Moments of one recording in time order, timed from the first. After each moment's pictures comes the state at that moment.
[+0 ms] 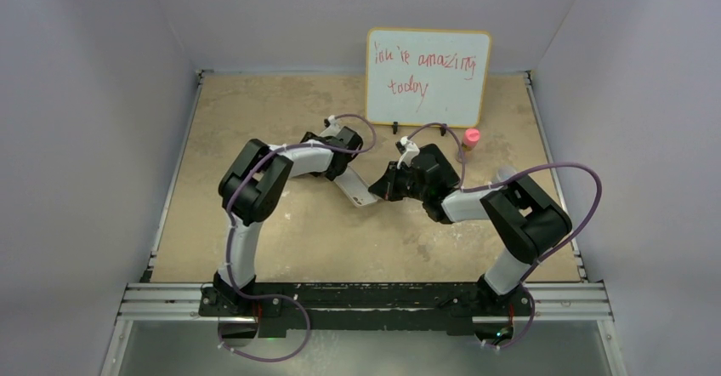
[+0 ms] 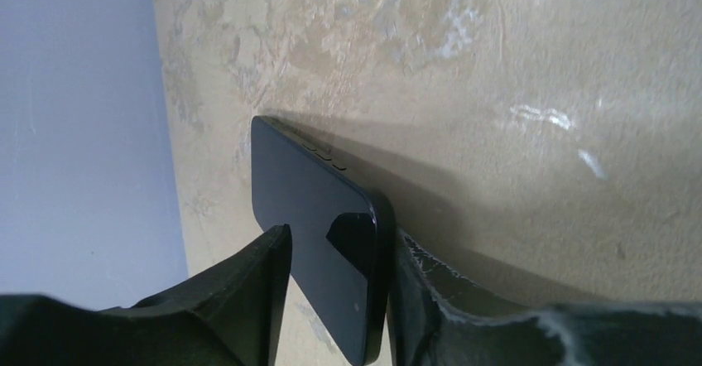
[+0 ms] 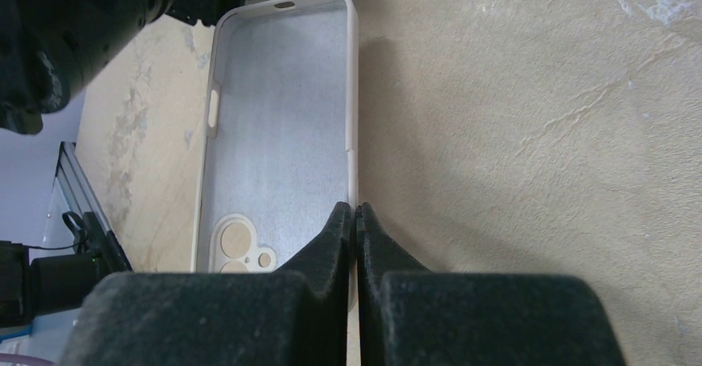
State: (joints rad) left arm -0.61 2.10 1.31 -0.52 -1.00 -0.17; right arm 0.58 1.67 0.59 0.61 -0.33 0.62
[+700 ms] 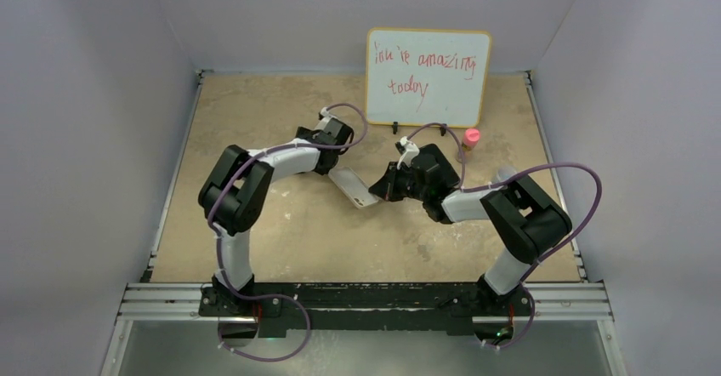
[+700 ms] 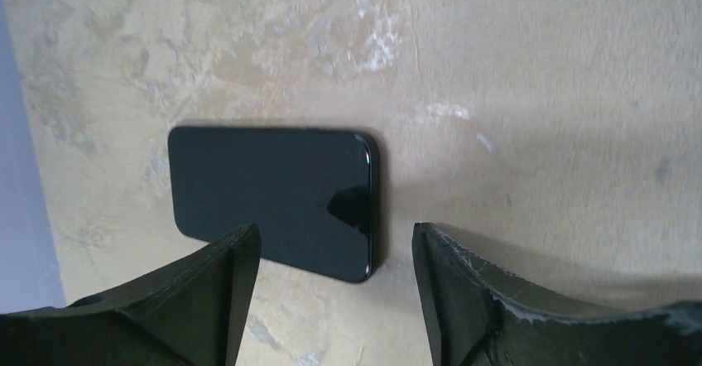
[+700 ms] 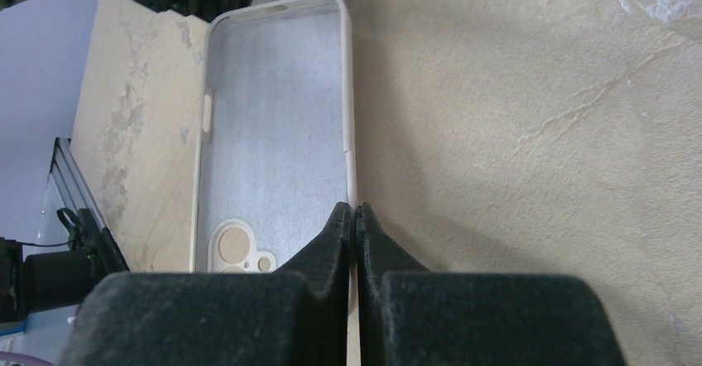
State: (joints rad) left arm -0.57 1.97 1.27 -0.41 -0.75 -0.18; right arm 0.58 1.67 0.59 0.61 -0.33 0.62
